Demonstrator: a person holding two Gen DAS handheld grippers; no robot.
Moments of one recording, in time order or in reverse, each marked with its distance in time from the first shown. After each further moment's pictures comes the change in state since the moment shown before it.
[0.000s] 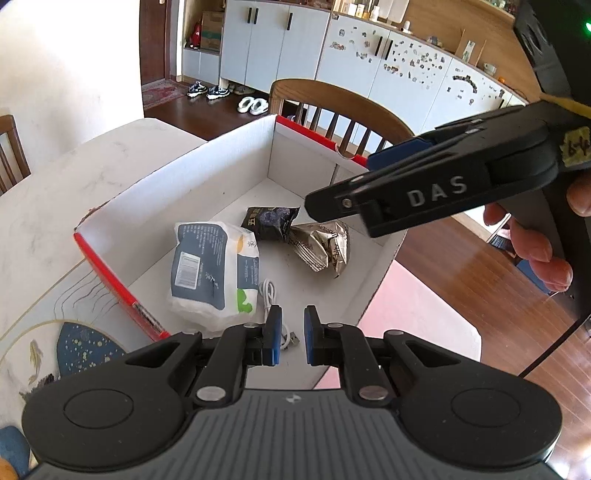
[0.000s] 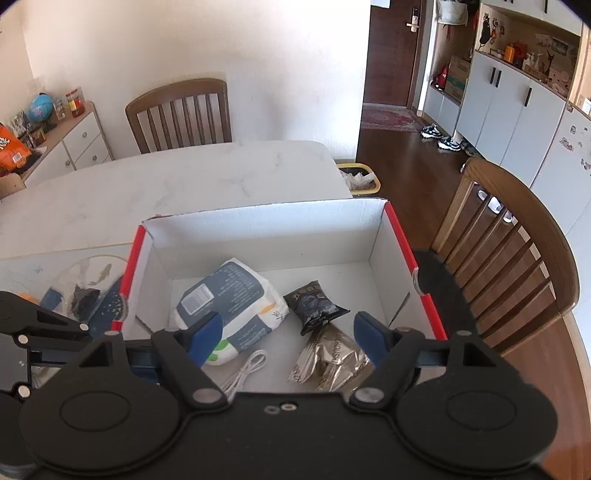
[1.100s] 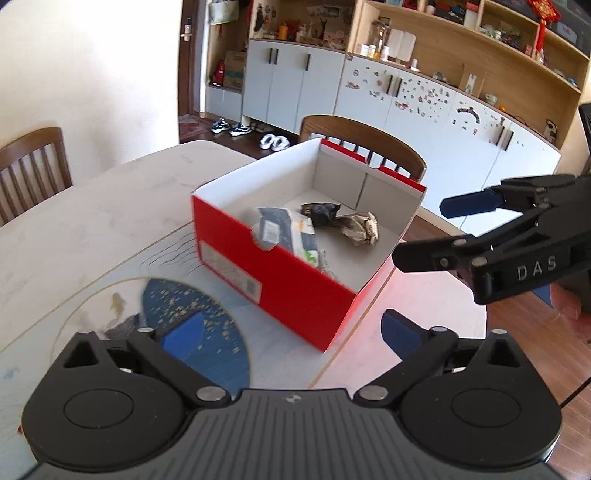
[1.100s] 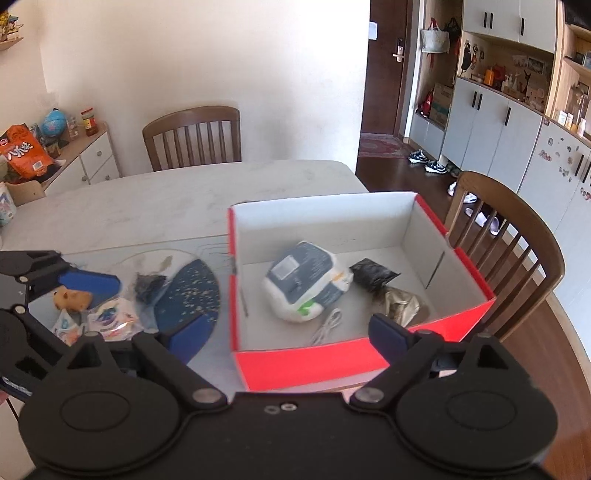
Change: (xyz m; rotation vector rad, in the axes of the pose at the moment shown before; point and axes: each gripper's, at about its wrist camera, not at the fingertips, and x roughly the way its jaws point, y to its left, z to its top) left arm -0.104 0.050 -0.090 -0.007 -0.142 0.055; right arm -0.058 0.112 -0.070 0.025 -0.122 -0.054
